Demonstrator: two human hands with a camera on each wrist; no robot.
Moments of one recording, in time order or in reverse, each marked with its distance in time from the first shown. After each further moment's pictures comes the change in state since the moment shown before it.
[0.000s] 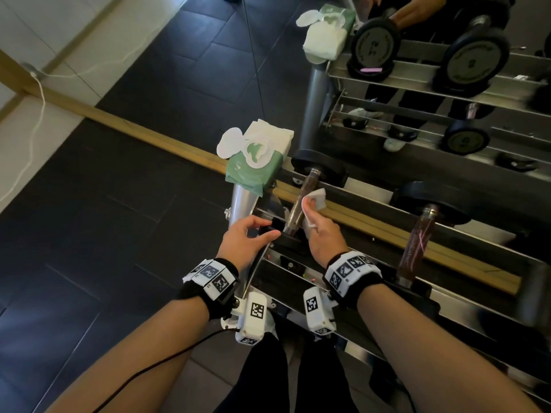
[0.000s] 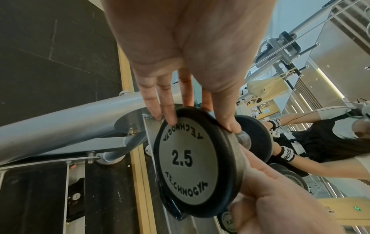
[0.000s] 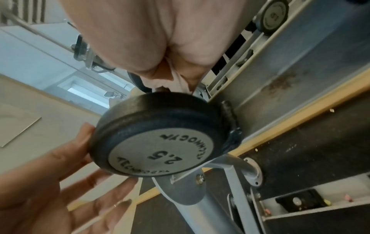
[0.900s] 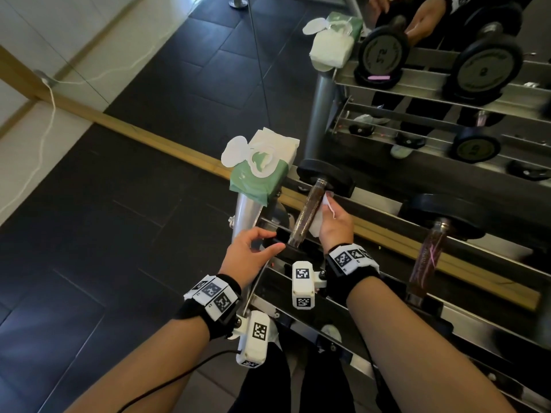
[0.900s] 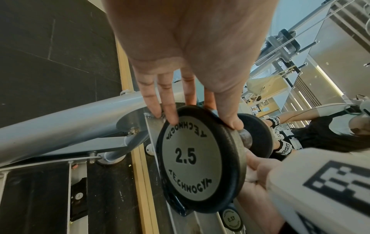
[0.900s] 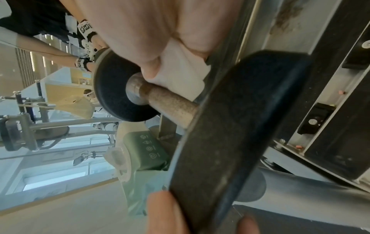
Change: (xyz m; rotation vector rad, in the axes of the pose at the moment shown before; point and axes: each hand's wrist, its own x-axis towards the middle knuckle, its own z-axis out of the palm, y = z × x) left_hand -0.004 -0.001 0.002 -0.018 -0.006 0.004; right_hand 0.038 -0.025 0.002 0.674 0.420 0.223
